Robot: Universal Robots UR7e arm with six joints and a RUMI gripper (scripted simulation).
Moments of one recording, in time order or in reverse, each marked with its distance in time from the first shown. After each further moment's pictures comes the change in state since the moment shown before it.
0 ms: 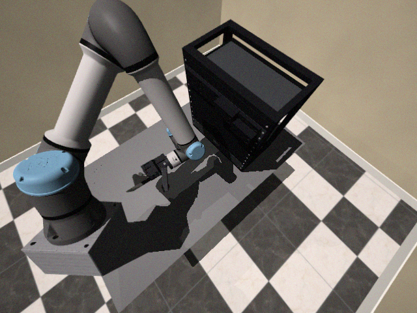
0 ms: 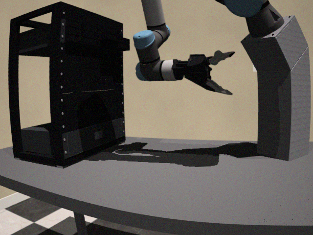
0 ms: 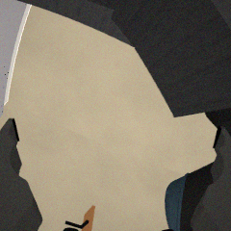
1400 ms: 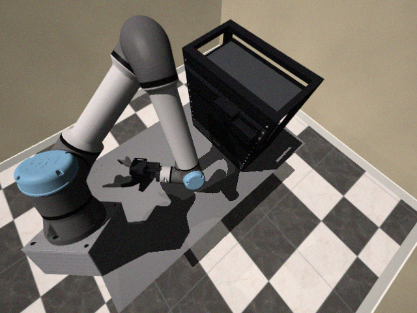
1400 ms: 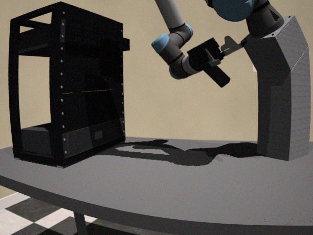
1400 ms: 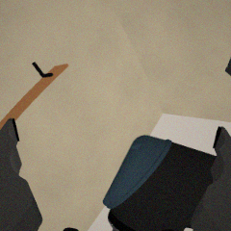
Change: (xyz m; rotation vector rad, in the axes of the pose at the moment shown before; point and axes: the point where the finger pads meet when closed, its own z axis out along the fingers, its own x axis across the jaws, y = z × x) arm 0.024 0.109 0.025 -0.610 -0.281 -0.676
